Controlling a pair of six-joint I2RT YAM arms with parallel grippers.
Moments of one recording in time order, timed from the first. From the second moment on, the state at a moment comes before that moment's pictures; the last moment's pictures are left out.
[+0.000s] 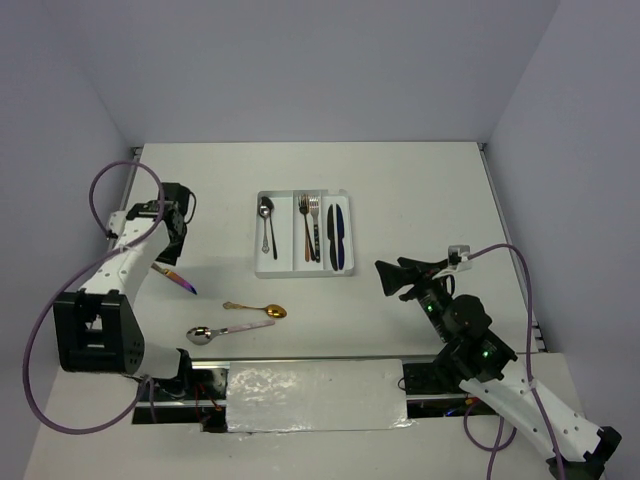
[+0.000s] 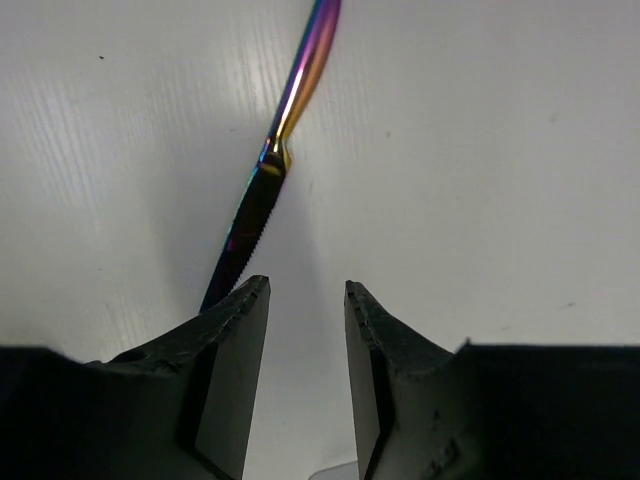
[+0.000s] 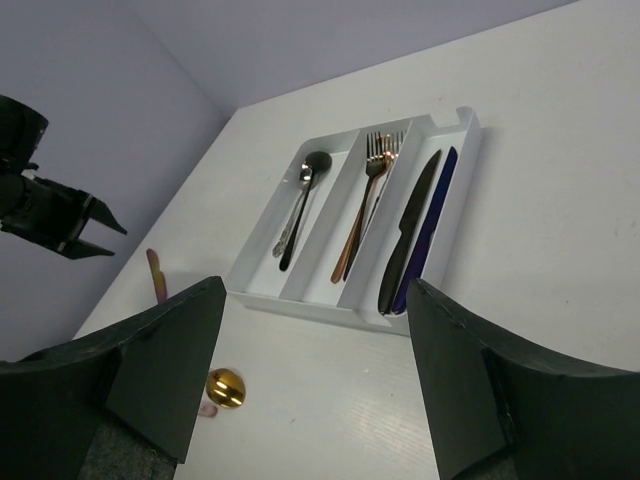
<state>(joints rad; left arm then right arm) -0.04 1.39 1.07 -0.97 -0.60 -1.48 0.74 0.17 0.22 0.01 0.33 0.54</state>
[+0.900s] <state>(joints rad) 0.15 1.65 0.95 -0.90 -0.48 -1.42 0.74 0.13 0.19 0.03 0.28 0.54</state>
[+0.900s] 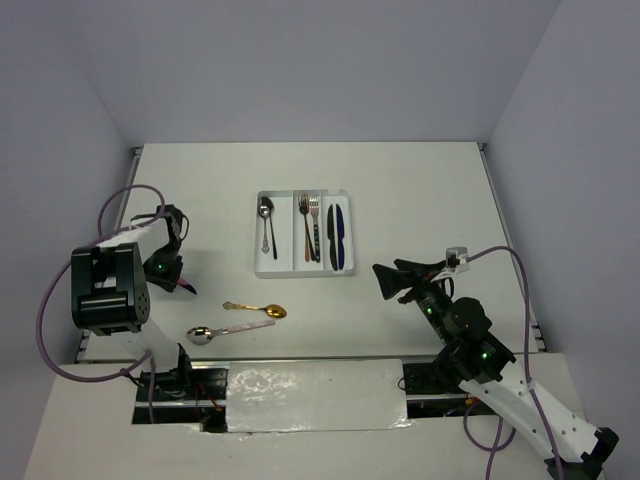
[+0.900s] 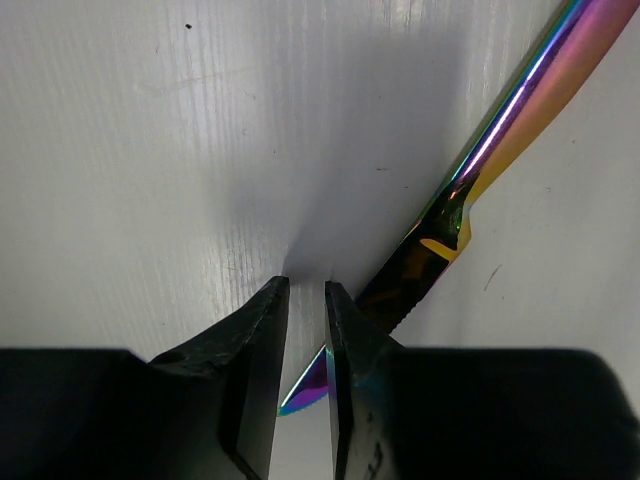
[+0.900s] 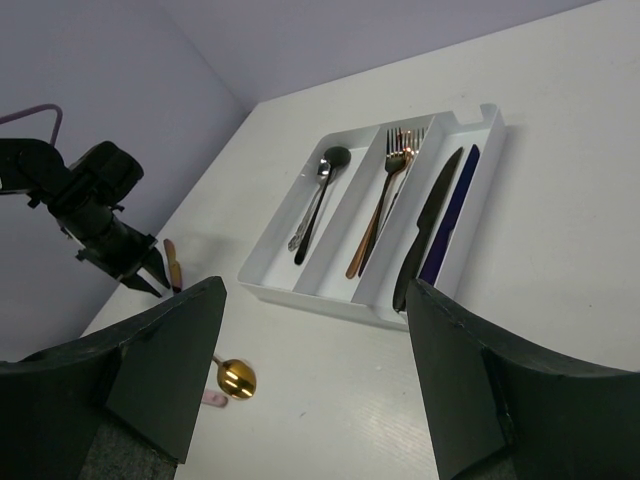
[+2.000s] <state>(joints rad) 0.01 2.01 1.45 -0.71 -0.35 -0.89 0.74 0.14 0.19 0.04 0.28 0.54</state>
